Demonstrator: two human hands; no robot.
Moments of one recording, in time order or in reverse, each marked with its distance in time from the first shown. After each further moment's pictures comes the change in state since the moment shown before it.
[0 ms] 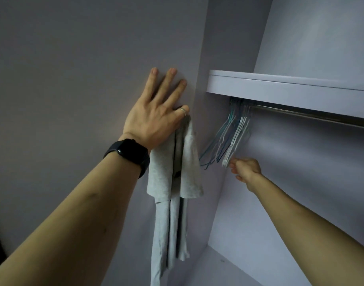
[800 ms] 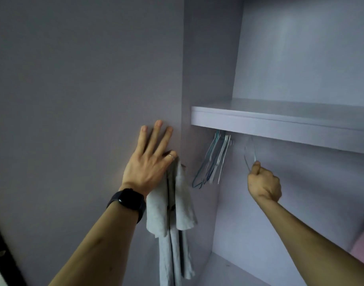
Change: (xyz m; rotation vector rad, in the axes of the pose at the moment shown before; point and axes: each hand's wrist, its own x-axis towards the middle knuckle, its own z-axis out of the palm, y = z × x) left_hand -0.006 -0.003 -0.011 -0.201 0.017 0.055; right_hand -0.070 -0.046 -0.056 -0.374 0.480 -0.074
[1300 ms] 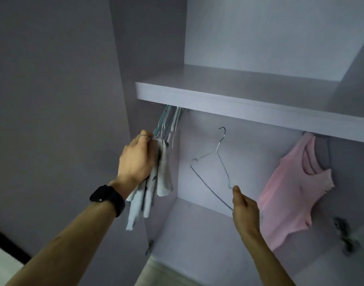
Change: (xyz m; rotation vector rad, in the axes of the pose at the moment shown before) left_hand 0.036 0.089 -0.106 -1.022 -0.376 -0.600; right_hand -0.137 0.117 -0.165 0.370 -0.172 0.245
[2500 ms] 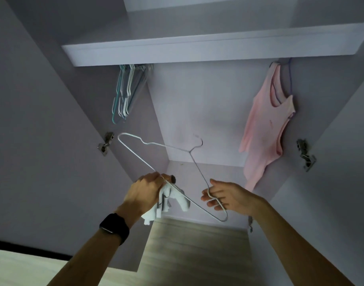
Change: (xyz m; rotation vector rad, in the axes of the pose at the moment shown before) left_hand -0.150 0.009 0.109 0.239 -0.507 0.519; right_hand -0.024 0.098 -0.091 0.157 -0.846 0.537
